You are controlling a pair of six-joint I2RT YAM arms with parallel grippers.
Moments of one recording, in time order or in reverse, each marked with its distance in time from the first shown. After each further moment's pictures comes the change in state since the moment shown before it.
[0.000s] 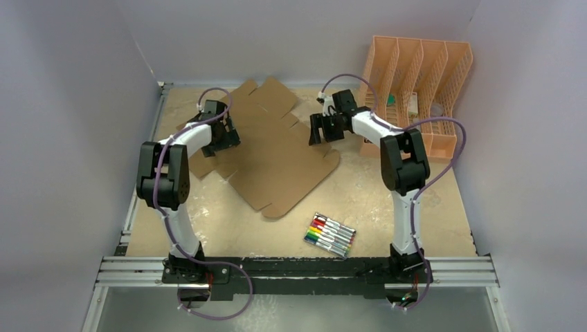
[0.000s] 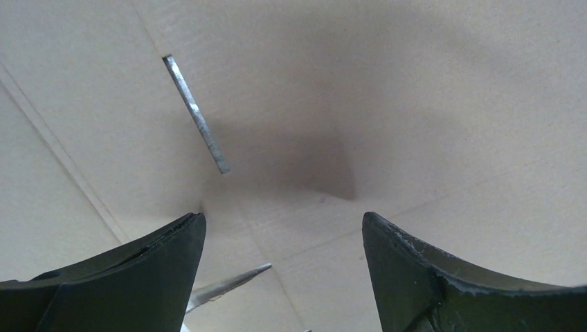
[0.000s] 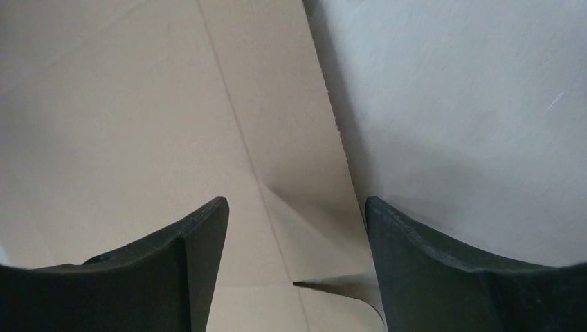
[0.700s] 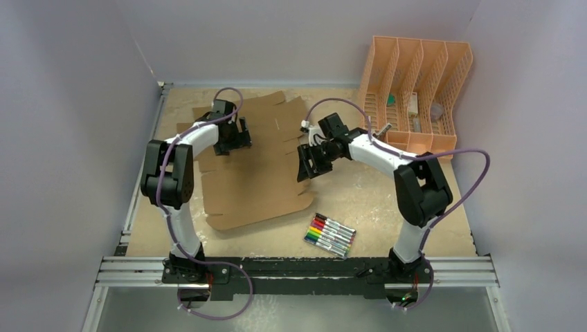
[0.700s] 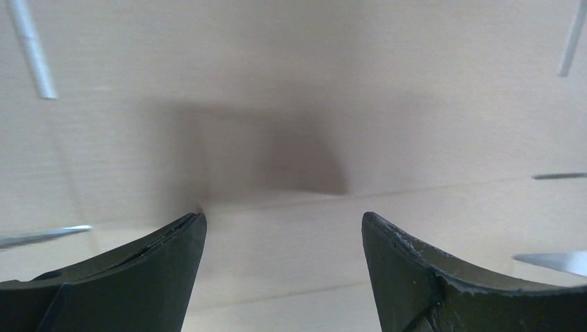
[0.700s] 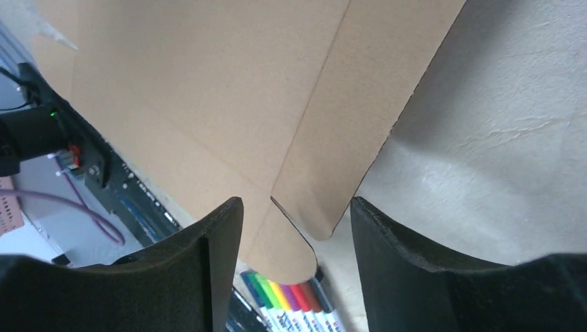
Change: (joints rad) left arm -0.046 0.032 0.029 0.009 0.148 0.060; right arm 0.185 -0.385 -0.422 -0.075 -0.166 0.112
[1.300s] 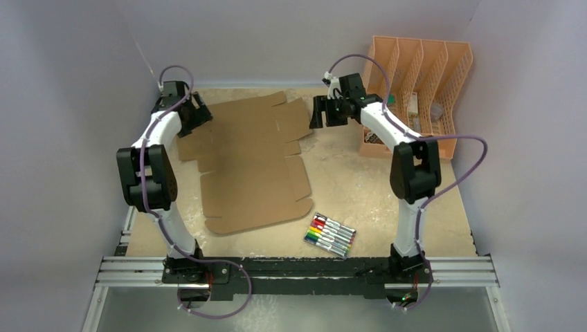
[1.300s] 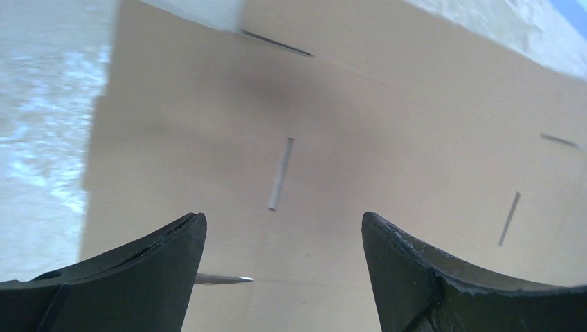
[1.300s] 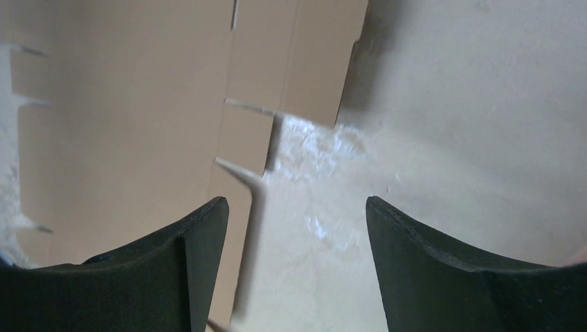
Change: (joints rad) left arm 0.246 -0.052 0.156 -0.013 0.040 -0.010; right arm -0.192 0.171 0.424 -0.013 0.153 -0.052
